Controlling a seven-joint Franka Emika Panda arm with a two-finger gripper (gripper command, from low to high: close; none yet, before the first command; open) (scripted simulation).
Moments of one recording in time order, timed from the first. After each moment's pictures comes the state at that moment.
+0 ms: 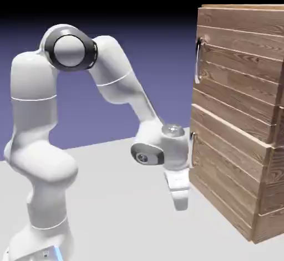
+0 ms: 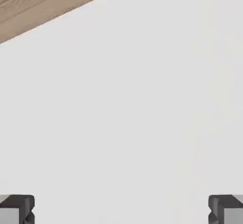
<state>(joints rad) 0.62 0.18 -0.67 -2.67 0.77 2.86 0.45</state>
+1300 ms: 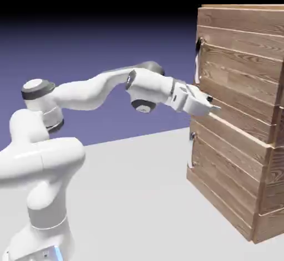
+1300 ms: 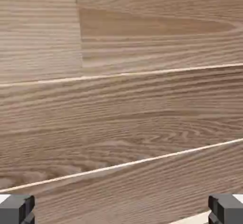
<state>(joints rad) 1.77 1.59 -1.95 -2.42 2.23 2.51 -0.09</state>
